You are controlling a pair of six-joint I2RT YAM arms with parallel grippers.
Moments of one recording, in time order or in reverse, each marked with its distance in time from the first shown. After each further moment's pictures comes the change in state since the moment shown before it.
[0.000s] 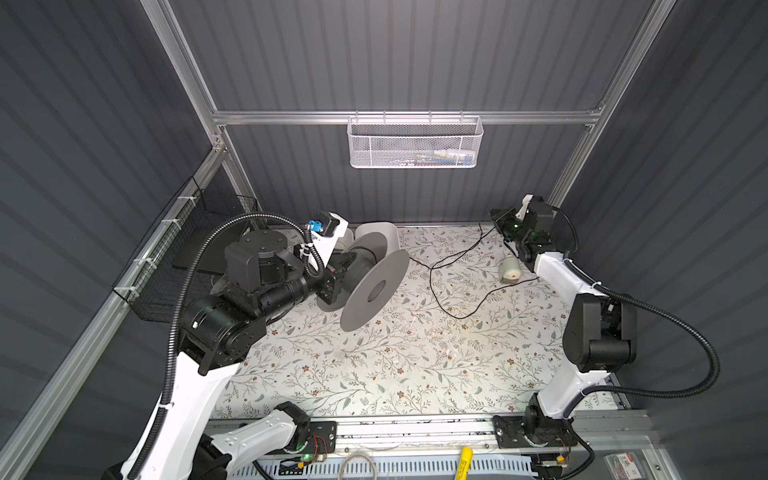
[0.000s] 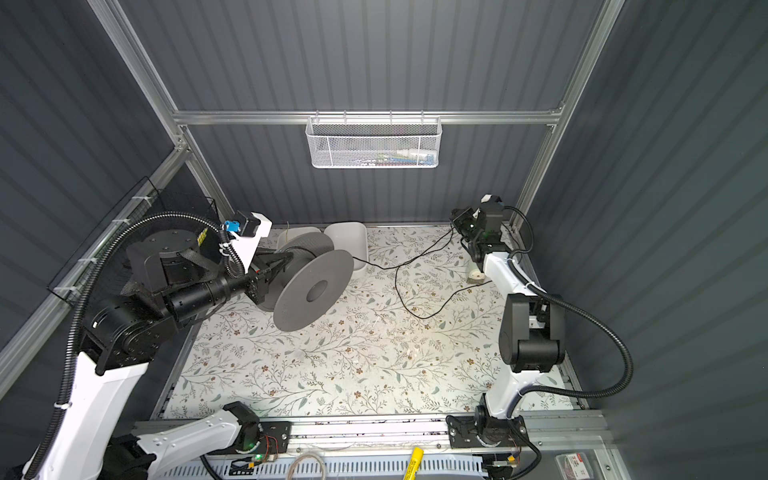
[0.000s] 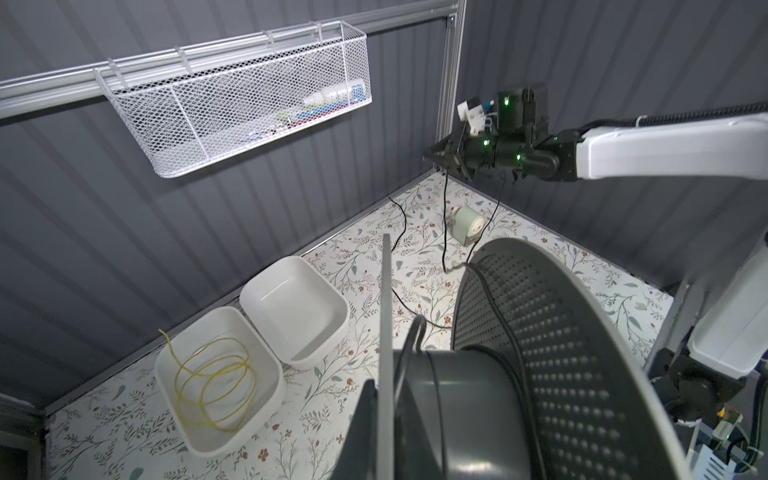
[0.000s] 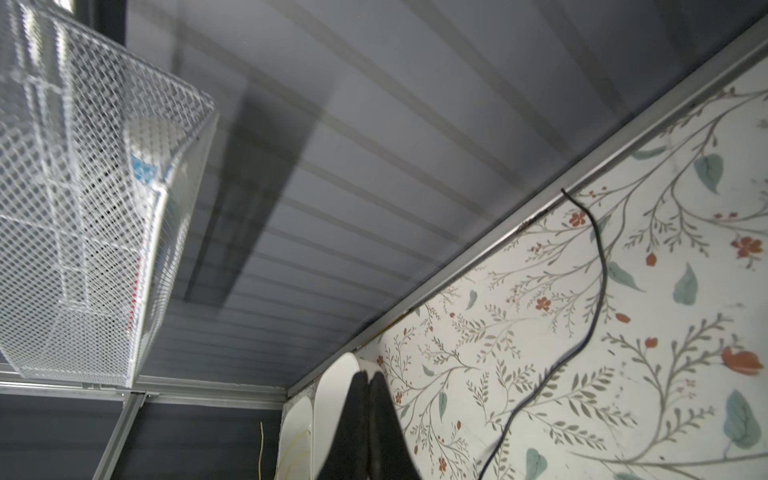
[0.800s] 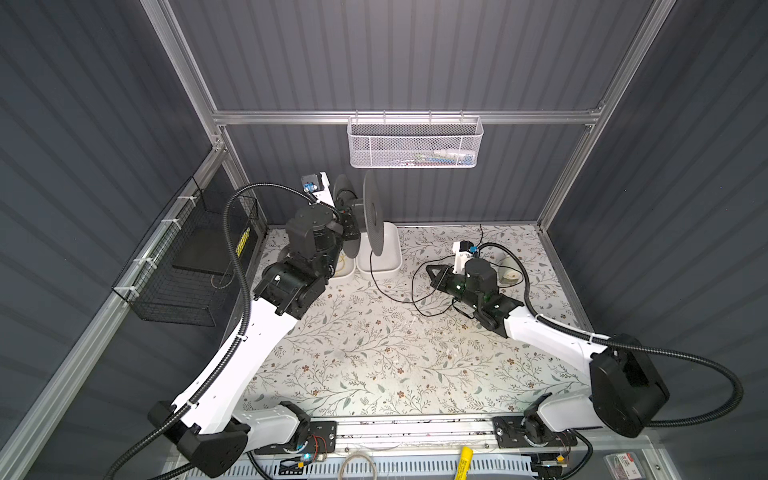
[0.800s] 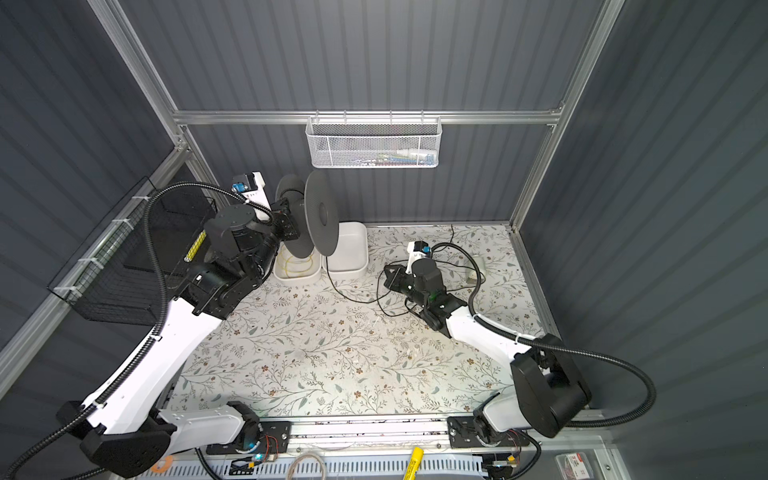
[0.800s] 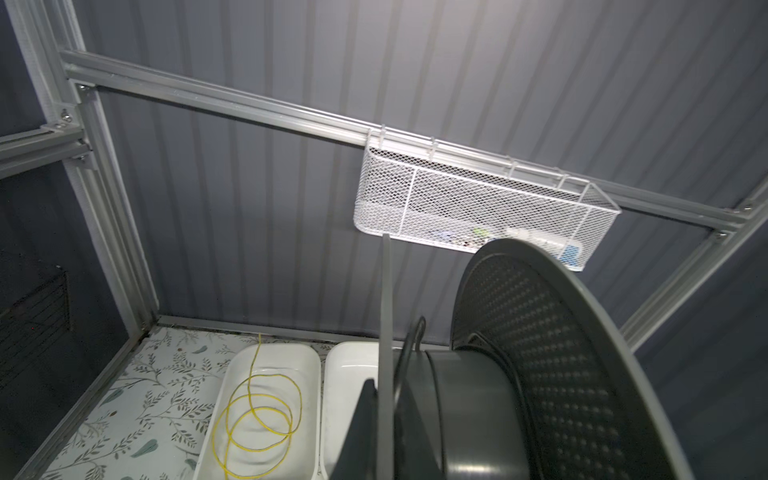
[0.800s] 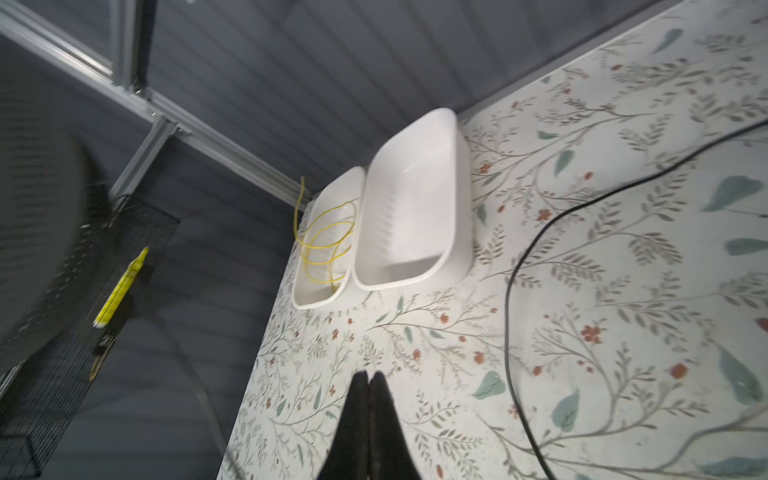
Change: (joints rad) left arm 0.000 0.203 -0.202 0.607 -0.645 -0.345; right arm 0.596 -0.383 -0.461 0.084 0.197 -0.145
